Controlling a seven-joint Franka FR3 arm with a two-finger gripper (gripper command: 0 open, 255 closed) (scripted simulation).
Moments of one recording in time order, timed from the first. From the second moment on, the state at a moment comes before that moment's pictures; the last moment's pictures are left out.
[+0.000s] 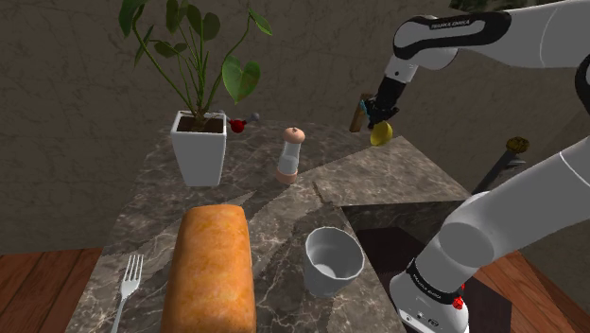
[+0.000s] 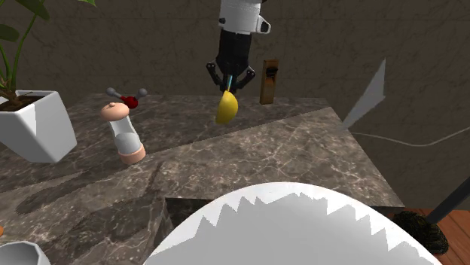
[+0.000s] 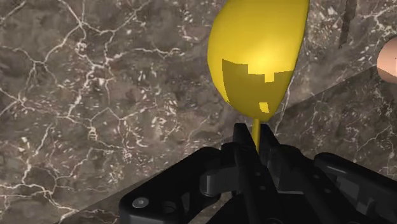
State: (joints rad) arm -0.17 -0.33 -0.36 -2.18 0.05 1.80 0.07
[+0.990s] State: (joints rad) arm -0.08 -0.67 -0.07 -2.48 0.14 1.80 0.43
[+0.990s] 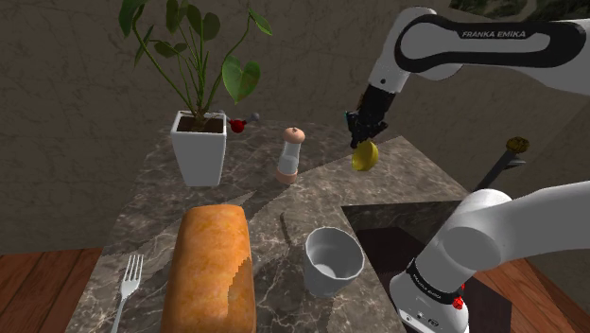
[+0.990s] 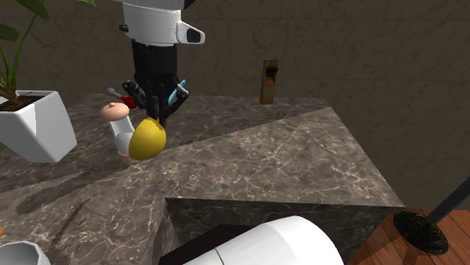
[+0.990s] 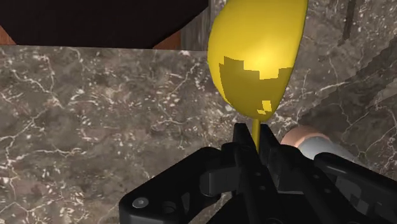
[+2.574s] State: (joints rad) arm 0.04 -0.73 0.16 -2.72 0.31 2.03 0.62
